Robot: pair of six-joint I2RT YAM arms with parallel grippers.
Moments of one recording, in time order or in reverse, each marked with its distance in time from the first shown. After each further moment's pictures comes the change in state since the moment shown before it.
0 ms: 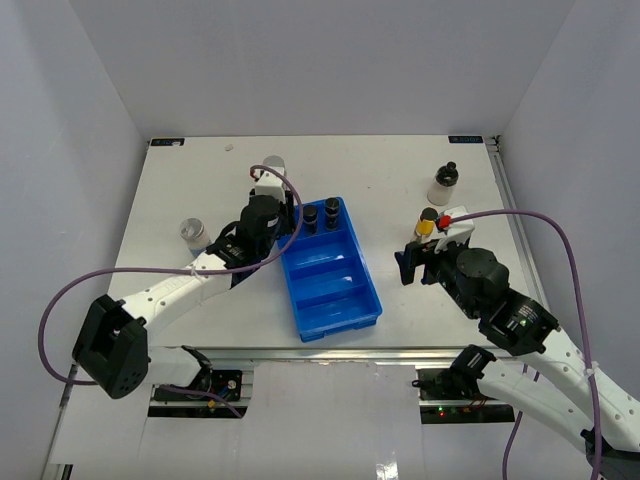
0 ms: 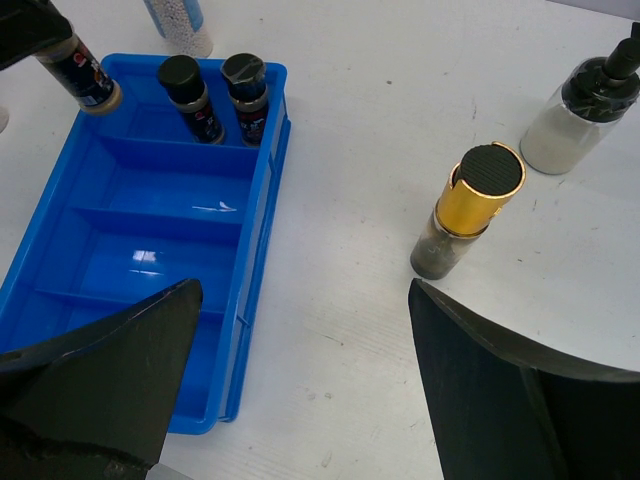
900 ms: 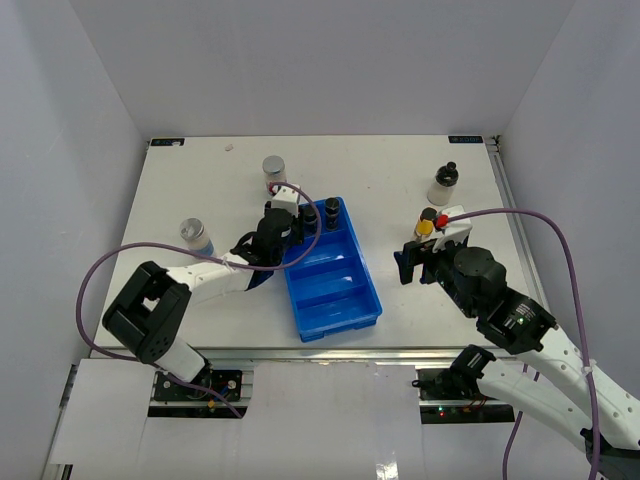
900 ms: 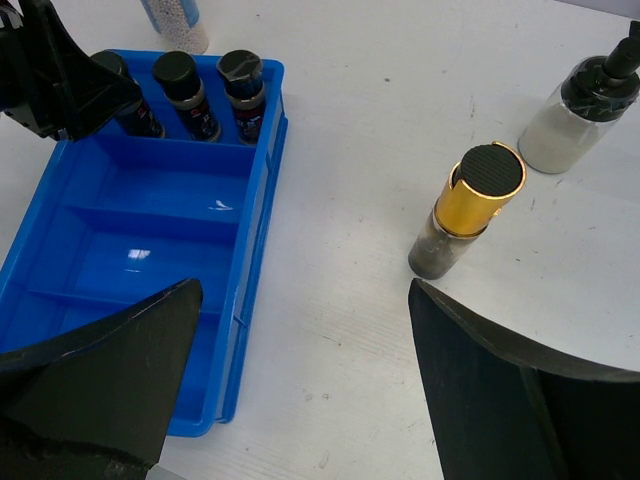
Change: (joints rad) left arm 0.000 0.236 -0.115 0.318 0.023 0.070; right arm 0.000 0.014 -0.002 0.007 0.004 -0.005
